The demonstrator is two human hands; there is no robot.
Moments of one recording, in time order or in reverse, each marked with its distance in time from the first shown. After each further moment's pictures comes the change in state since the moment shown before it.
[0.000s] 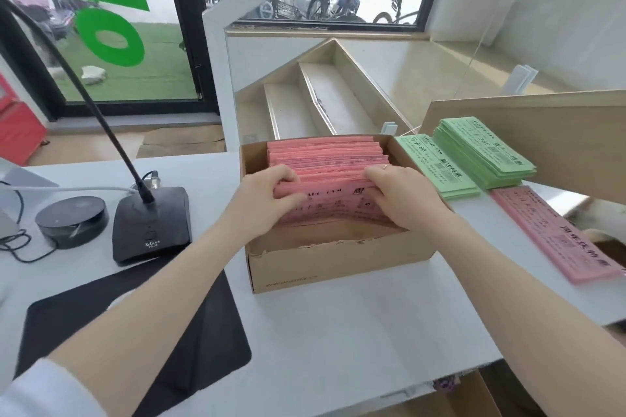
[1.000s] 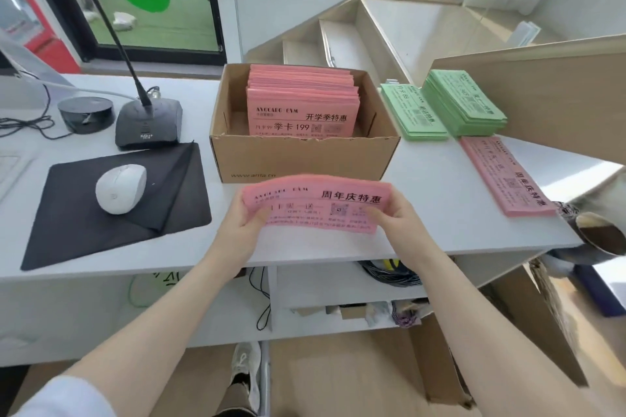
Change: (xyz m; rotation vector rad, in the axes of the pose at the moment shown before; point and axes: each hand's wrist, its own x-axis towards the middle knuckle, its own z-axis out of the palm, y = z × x) left_hand -0.175 0.038 0.119 -0.635 0.190 -0.284; right_hand -0.195 0.028 0.031 1.326 -0.154 0.376
